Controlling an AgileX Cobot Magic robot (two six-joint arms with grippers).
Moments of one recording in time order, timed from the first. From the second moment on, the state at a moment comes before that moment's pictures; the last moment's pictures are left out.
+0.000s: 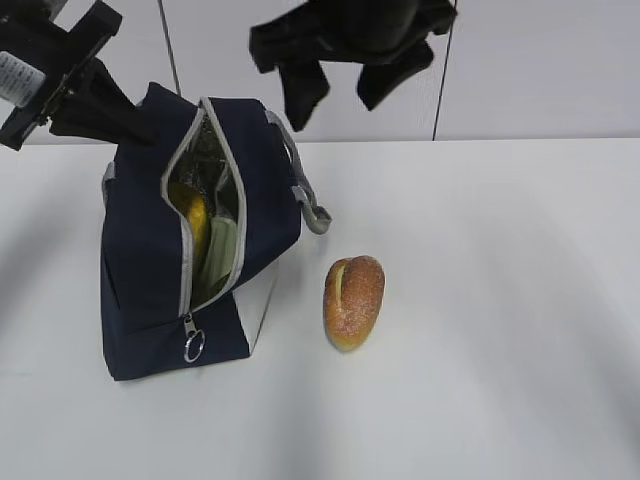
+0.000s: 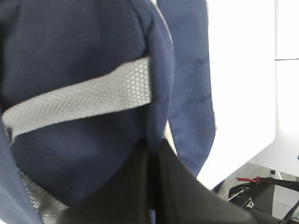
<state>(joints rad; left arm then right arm) -0.04 1.73 -1.45 -0.78 1.17 0.27 0.61 1.87 -1.93 -0.10 1.25 0.10</state>
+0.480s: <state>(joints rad) -0.04 1.73 -1.45 -0.77 1.17 0.27 0.59 1.69 -1.33 -0.12 1.06 0.23</state>
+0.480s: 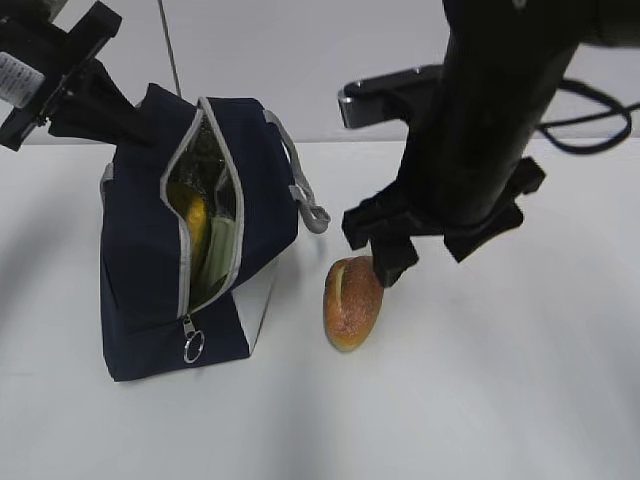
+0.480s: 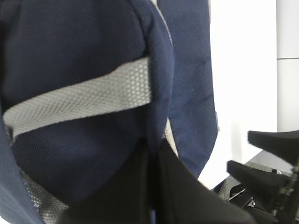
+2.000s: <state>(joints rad) -0.04 1.73 -1.45 -0.76 1.18 0.27 0.29 2.02 -1.18 1.01 0.60 -0.46</state>
